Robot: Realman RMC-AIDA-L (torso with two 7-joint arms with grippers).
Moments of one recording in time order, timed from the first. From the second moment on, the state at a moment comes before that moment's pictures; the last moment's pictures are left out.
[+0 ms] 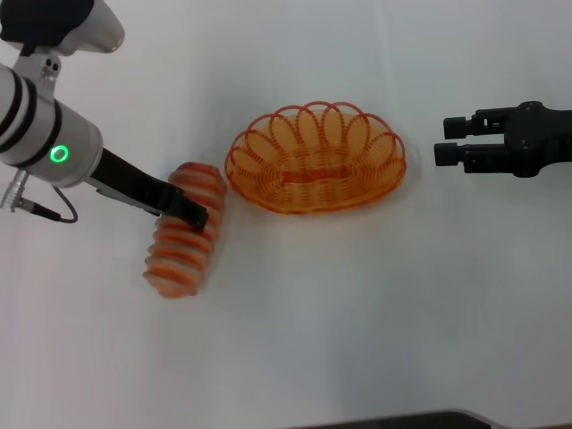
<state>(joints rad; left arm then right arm) -0.68 -2.16 1.23 1.06 2.62 1.46 -2.68 0.52 1.94 -0.50 -0.61 -2.18 -1.71 1.51</state>
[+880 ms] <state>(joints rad) -0.69 -2.16 1.21 1.05 2.61 1.47 -2.66 0.52 1.94 -0.50 -0.61 -2.18 -1.71 1.50</state>
